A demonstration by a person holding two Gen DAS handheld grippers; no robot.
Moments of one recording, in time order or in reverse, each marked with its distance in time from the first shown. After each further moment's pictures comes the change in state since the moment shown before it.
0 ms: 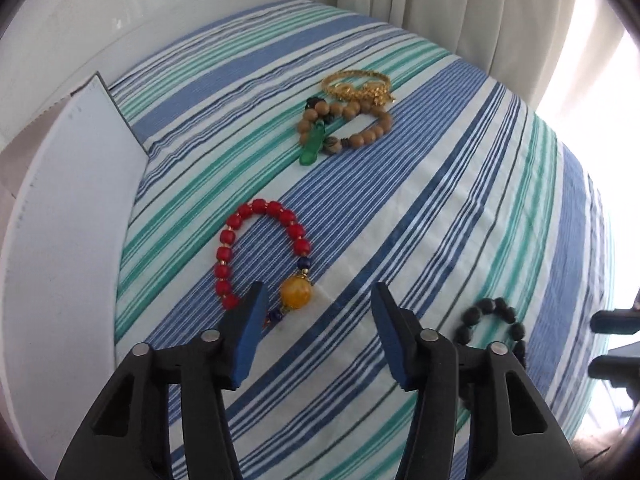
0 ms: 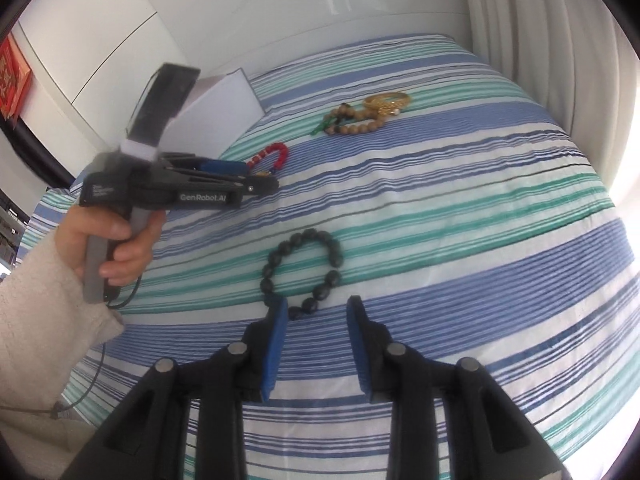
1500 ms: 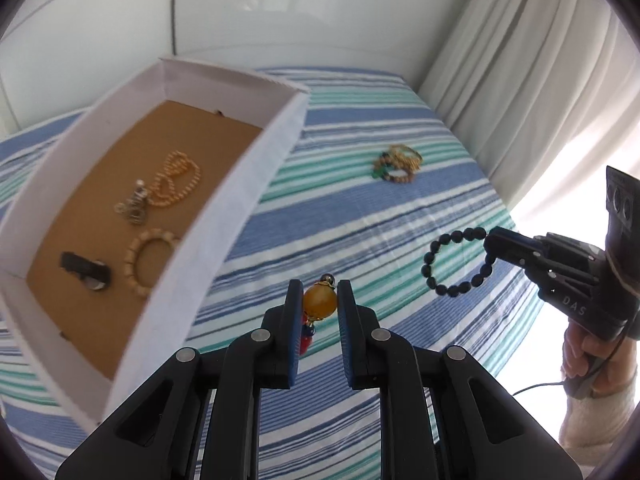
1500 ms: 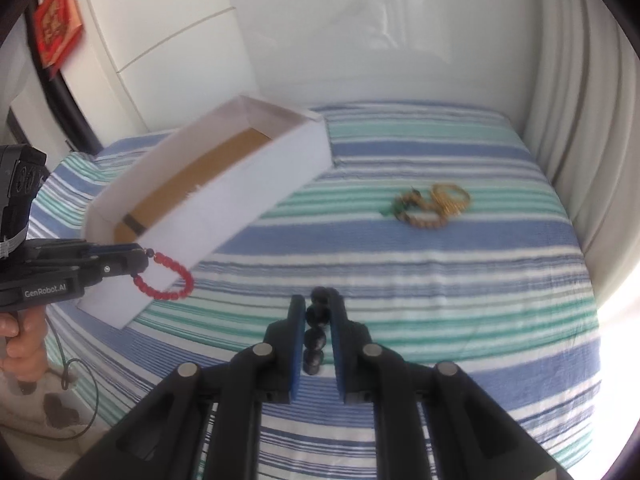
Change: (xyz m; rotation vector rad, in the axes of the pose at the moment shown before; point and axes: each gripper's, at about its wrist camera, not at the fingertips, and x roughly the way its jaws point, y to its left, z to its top) left arm -0.225 0.049 -0.120 -0.461 -0.148 0.014; right arm -0.049 0.109 0.075 -0.271 -0.058 0.026
